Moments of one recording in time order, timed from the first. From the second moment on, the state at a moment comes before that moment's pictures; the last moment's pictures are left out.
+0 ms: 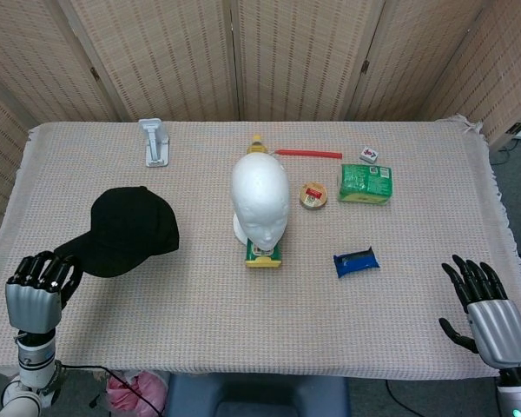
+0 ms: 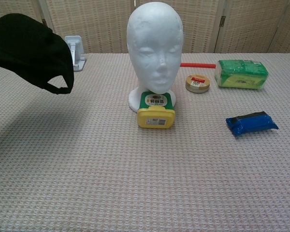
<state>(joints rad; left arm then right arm) -0.42 -1.90 -0.17 -0.35 1.53 2.16 -0.17 0.01 -1.04 -0.01 -1.75 -1.64 1.53 -0.14</state>
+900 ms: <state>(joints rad) -0.60 -1.68 -0.25 -0.68 1.57 2.13 0.09 0.04 -1.02 0.01 -1.75 -1.57 1.48 -0.09</state>
